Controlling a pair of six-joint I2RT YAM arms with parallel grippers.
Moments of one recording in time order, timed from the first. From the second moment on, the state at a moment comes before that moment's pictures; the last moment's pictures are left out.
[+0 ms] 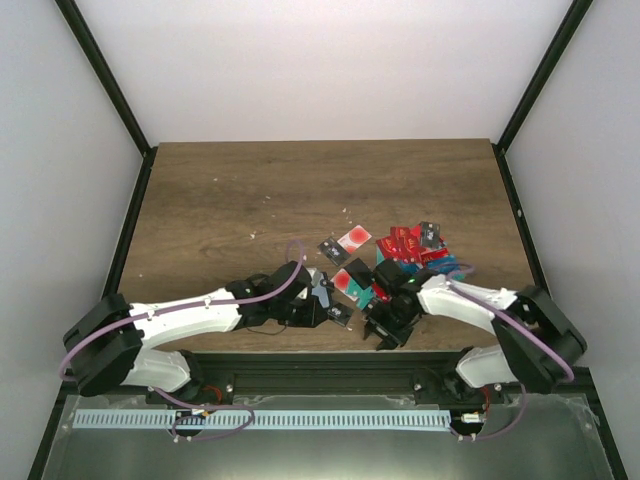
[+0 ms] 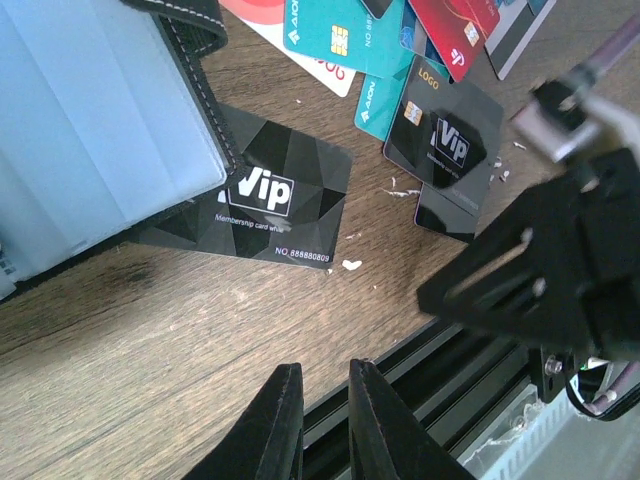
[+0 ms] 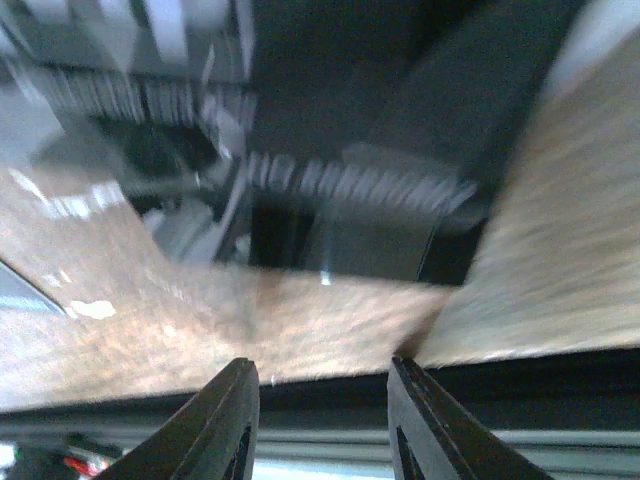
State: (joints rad) left arm -1.01 1.34 0.69 -0.26 0.23 -0.90; right arm 0.67 1.35 0.57 -0.71 -0.42 1.30
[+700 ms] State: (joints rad) left arm -1.00 1.33 0.79 -0.30 0.20 -0.89; right arm 0.49 1.52 0.81 -0.81 -0.14 1.04
